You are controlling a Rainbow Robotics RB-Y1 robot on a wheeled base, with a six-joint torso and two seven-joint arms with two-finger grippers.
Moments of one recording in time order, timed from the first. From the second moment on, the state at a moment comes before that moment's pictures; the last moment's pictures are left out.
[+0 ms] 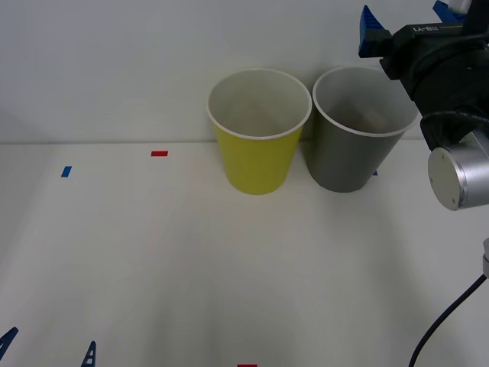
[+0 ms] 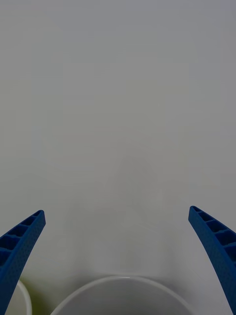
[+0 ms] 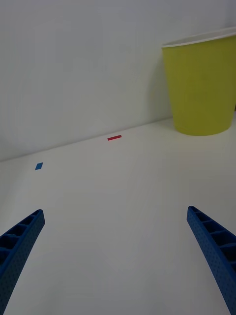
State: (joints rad) right arm -0.33 -0.33 -0.03 -2.14 -0.08 0.64 1.31; left arm 1.12 0.50 -0.19 -2.08 0.21 -0.68 -1.70
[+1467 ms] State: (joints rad) right arm 0.41 -0.15 0.11 -2.47 -0.04 0.22 1.32; left arm 1.12 0.50 -0.19 -2.08 0.21 -0.68 -1.70
